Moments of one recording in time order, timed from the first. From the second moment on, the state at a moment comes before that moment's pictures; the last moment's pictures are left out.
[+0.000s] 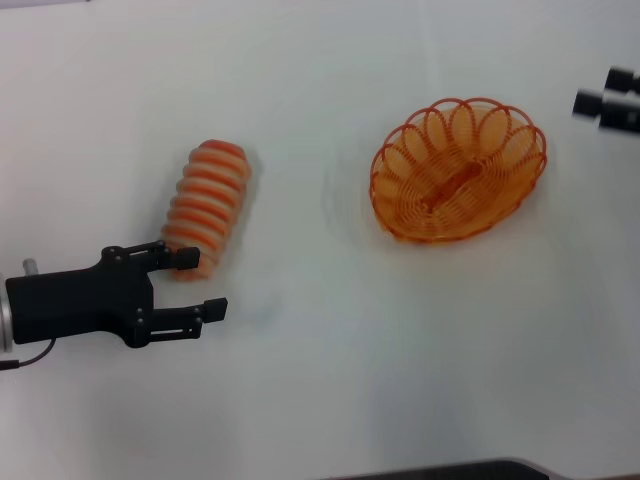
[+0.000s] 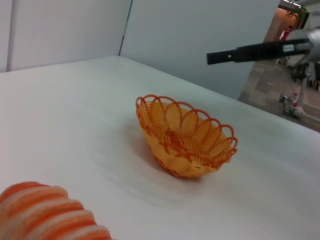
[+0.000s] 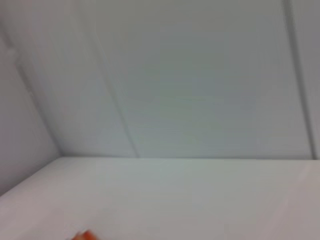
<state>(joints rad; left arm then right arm) -0.40 -2.05 0.86 0.52 1.97 1.54 -1.22 0.39 2.01 -0.27 -0.77 -2.11 -1.64 1.54</state>
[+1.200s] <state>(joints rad) -0.41 -2.06 0.84 0.52 1.98 1.55 -1.22 0.66 1.98 -0.60 -0.84 -2.50 -1.39 1.97</state>
